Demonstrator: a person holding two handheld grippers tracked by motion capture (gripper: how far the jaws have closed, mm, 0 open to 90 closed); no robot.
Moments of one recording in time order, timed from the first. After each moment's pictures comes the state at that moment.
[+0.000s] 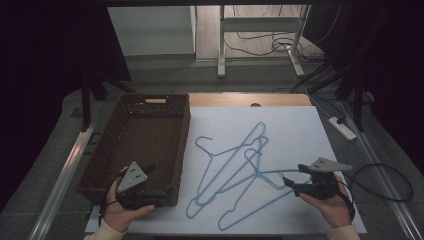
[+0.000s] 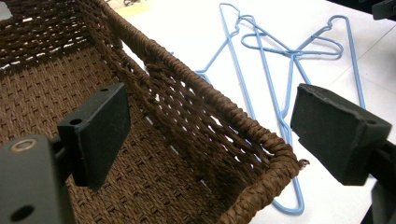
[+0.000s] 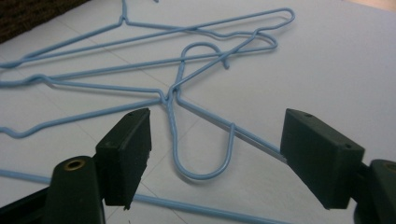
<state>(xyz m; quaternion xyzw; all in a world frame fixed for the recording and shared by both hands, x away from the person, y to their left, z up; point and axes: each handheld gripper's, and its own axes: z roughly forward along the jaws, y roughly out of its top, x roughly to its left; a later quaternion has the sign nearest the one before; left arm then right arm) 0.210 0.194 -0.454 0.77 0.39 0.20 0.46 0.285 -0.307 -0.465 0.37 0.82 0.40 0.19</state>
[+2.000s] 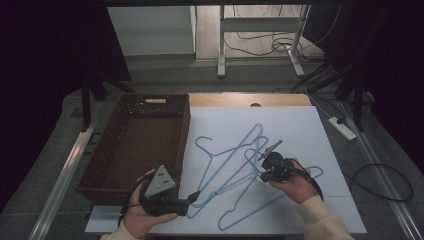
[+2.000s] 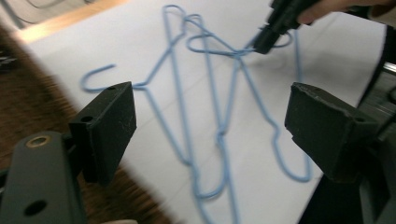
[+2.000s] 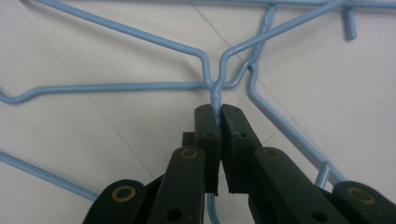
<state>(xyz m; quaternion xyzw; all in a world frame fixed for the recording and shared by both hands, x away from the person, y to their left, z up) 0.202 0.133 -0.435 0.81 0.34 0.17 0.45 0.343 -0.206 -0.477 0.31 0.93 0.16 0.06</state>
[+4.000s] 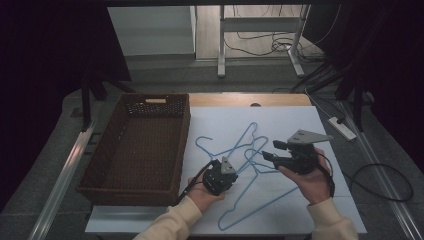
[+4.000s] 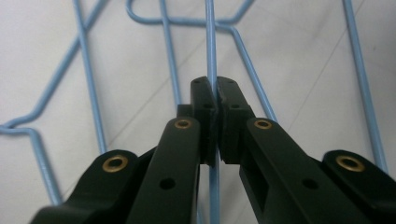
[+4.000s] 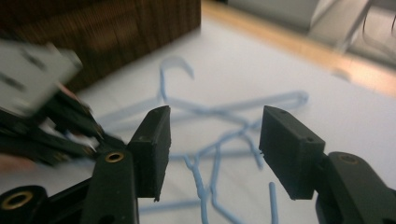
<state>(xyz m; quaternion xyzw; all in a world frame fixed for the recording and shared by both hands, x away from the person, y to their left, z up) 0.294 0.008 -0.501 0.87 0.32 0.12 0.36 0.317 -0.243 -0.400 0.33 0.81 0.46 0.18</state>
